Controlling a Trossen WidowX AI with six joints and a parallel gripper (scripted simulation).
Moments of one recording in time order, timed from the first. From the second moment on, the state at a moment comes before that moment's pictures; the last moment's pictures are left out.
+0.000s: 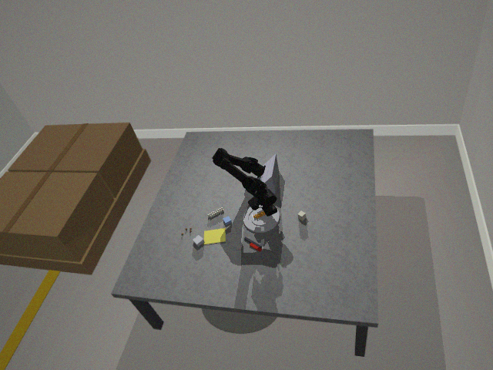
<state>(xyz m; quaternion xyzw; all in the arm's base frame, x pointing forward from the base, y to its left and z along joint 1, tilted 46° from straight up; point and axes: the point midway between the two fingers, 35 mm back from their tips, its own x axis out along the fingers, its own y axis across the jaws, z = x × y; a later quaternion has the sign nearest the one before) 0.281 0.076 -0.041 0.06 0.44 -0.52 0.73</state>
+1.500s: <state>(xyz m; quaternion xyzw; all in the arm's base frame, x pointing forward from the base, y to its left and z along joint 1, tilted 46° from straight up) 0.271 0.078 -0.022 0.05 0.44 -0.52 0.73</state>
